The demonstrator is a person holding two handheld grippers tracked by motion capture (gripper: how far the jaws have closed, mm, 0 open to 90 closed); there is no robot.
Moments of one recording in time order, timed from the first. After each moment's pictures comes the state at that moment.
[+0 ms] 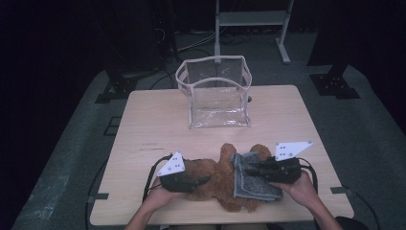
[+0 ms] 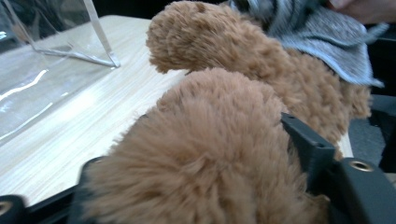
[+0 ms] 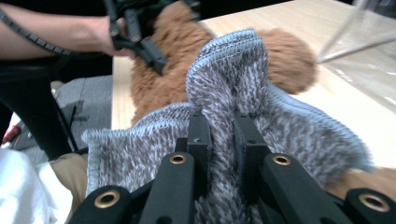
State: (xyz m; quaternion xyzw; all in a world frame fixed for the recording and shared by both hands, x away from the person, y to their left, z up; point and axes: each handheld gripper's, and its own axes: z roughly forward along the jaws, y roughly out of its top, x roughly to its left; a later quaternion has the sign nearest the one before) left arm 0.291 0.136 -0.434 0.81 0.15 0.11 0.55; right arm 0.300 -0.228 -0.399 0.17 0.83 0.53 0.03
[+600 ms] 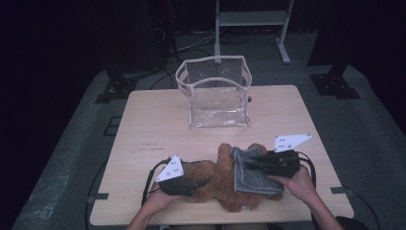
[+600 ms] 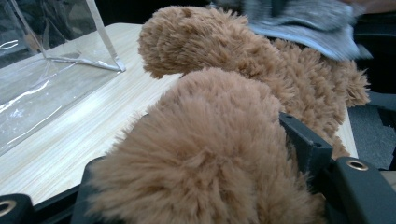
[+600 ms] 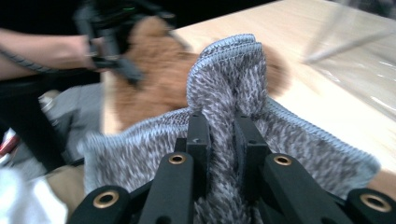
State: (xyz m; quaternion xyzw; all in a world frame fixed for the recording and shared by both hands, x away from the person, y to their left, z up) left arm 0.285 0.136 -0.435 0.81 0.15 0.14 0.55; right arm 0.315 -0.227 -0.394 0.20 0.83 0.52 0.03
